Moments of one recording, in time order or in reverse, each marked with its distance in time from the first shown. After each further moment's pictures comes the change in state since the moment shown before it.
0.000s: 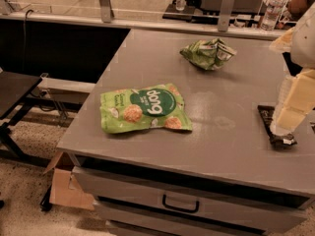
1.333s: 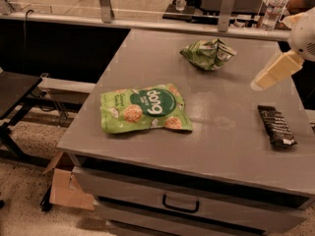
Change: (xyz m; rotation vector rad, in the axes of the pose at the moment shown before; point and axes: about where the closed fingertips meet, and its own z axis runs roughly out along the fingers) arm 0.024 -0.140 0.046 0.338 -0.260 0.194
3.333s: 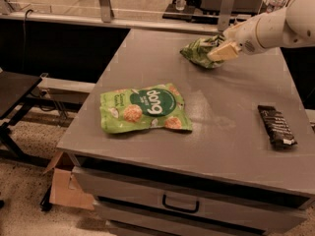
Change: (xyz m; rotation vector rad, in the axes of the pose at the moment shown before) arm -0.067 -0.052 0.147 0.011 -0.275 0.111
